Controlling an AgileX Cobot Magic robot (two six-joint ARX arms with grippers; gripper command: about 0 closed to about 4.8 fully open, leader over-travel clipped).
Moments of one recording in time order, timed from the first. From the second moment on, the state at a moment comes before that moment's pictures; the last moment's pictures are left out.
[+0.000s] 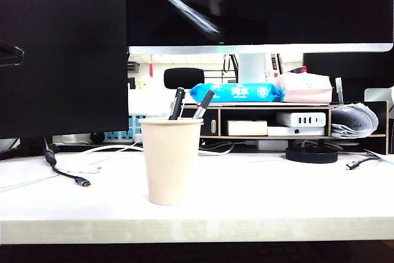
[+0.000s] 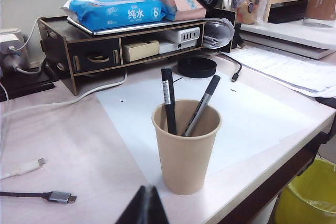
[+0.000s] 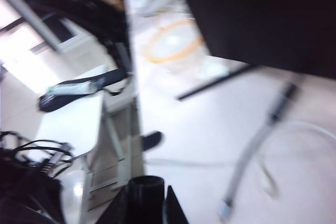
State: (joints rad) left arm -0.77 0.00 0.01 -0.03 -0.09 -0.01; right arm 0.48 1.84 1.74 -0.44 -1.02 -0.08
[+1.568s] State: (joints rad) left arm -0.77 0.00 0.01 -0.03 -0.09 -0.01; right arm 0.55 1.11 1.60 -0.75 -0.64 -0.06
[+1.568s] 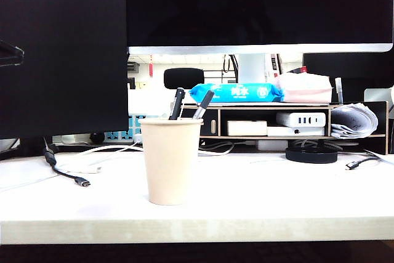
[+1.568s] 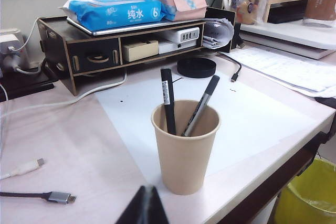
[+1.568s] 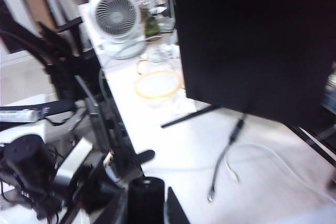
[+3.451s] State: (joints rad) left arm -0.77 0.00 0.01 -0.03 -0.09 -0.01; right arm 0.72 1.37 0.72 0.75 -0.34 0.21
